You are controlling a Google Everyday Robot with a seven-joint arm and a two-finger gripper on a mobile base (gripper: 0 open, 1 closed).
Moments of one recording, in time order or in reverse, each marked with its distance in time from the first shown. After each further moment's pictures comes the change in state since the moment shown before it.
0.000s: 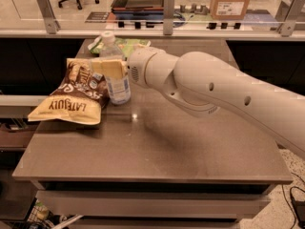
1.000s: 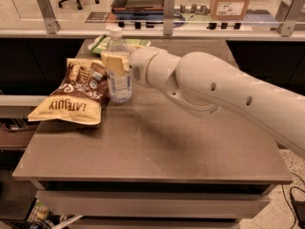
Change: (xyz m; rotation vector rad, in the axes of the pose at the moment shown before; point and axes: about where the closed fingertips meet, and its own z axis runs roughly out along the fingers) arm 0.003 -0.006 -0.002 0.007 0.002 0.007
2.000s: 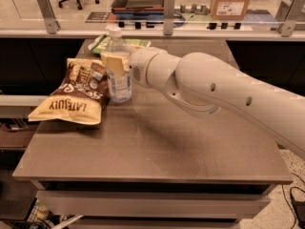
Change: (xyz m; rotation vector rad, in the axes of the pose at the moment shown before) arm 0.002 -0.002 0.000 0.003 0.001 0.003
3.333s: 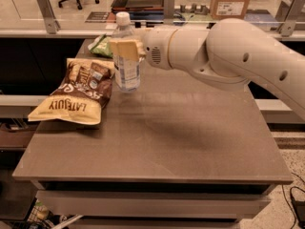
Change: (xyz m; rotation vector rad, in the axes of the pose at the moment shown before) arm -0.045 0.001 -0.031 -0.175 0.019 -0.078
